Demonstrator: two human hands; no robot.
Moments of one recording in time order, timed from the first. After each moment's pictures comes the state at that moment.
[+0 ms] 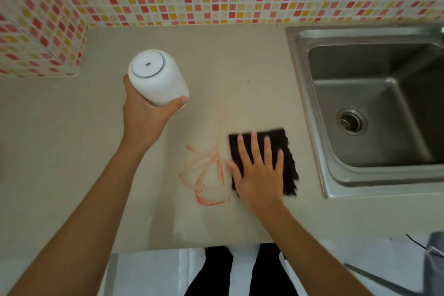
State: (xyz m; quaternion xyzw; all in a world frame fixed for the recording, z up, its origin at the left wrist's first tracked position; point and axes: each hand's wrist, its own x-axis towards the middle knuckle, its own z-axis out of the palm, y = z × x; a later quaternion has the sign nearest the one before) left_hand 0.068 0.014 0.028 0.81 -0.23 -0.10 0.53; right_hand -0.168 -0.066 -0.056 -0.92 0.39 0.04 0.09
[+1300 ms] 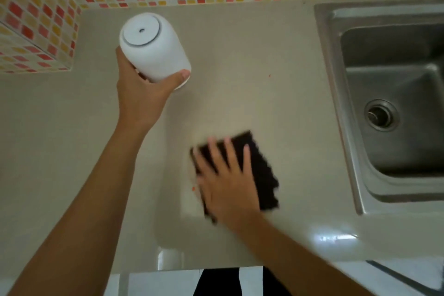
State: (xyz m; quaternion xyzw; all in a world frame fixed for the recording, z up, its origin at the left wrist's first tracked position) left_hand 0.128 -0.013 0.018 0.80 -0.23 -0.09 0.54; right_hand -0.094 -0.020 -0.063 -0.97 0.23 0.02 0.12
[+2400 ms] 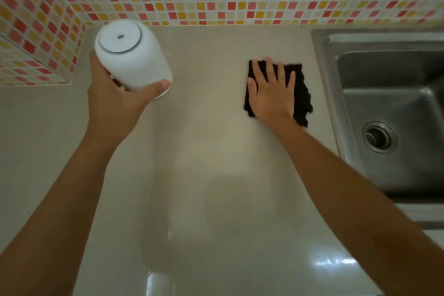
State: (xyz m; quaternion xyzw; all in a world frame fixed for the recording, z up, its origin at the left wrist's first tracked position) left_hand 0.155 0.000 0.028 0.80 -0.26 -0.07 0.54; right_hand 0.003 -0.249 -0.077 -0.92 0.40 -0.03 0.07
